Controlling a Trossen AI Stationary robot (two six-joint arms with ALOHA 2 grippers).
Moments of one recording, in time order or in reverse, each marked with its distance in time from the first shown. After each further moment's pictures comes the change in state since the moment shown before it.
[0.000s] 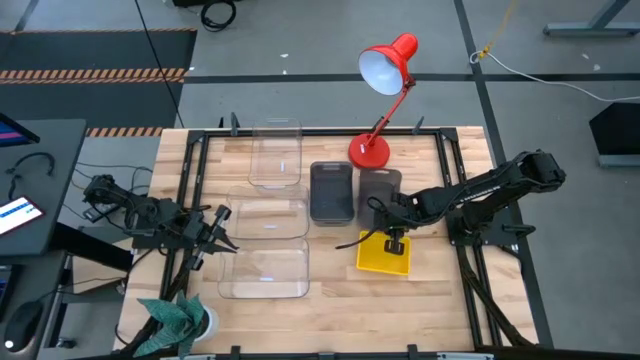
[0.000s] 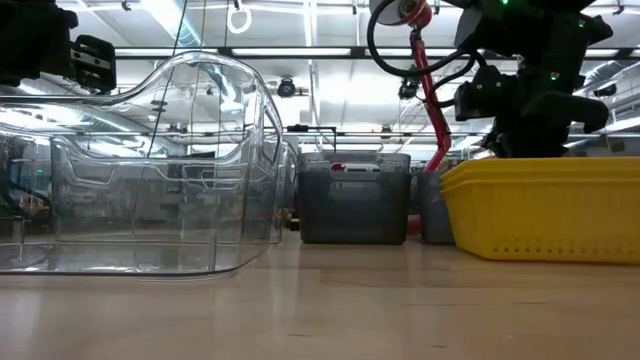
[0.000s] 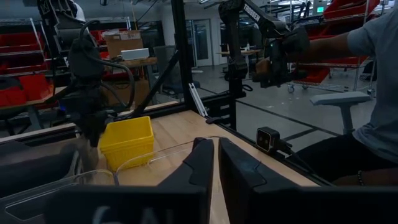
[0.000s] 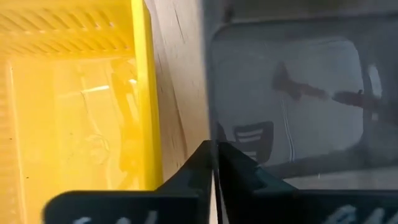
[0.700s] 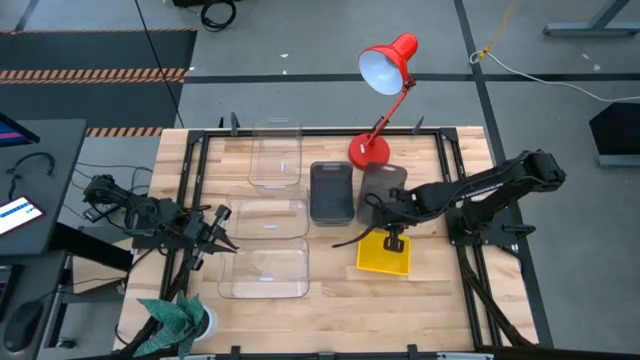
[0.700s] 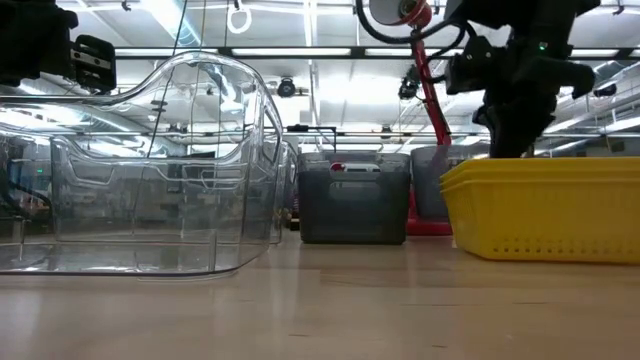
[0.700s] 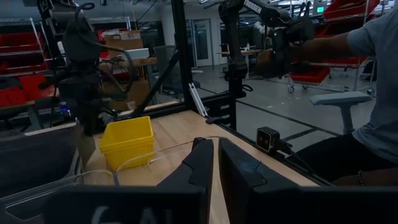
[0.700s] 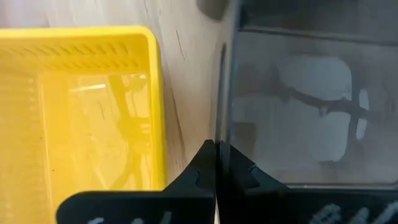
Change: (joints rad) left arm 0.000 0.000 0.000 0.000 0.000 0.000; right arm 0.001 0.000 0.141 -0.160 0.014 -0.026
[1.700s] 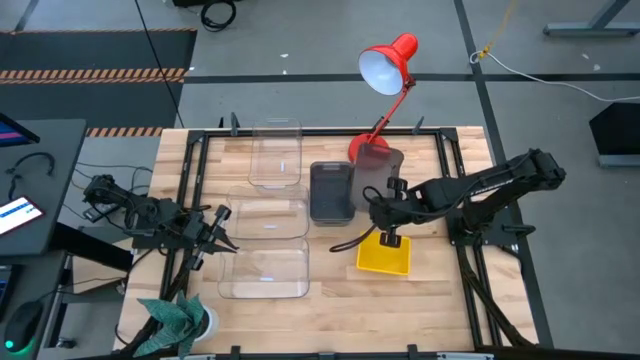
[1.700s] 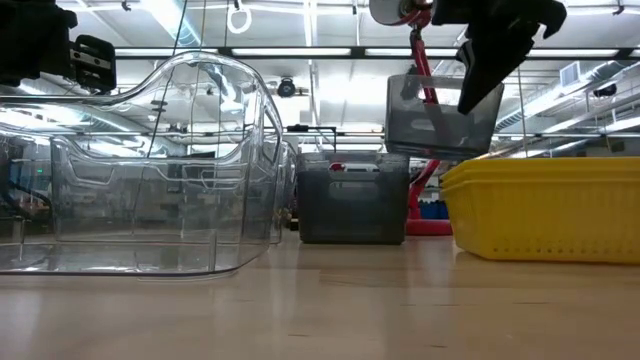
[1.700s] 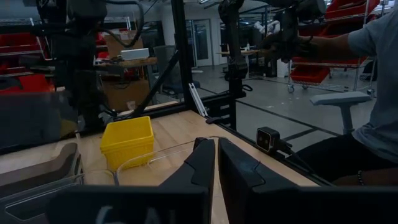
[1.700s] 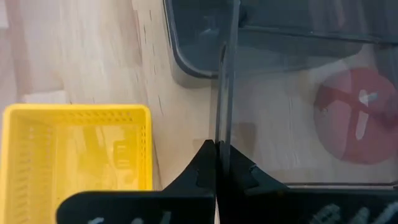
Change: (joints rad) left arm 0.000 0.000 0.000 0.000 0.000 0.000; right arm 0.081 0.000 0.246 -0.170 0.206 -0.023
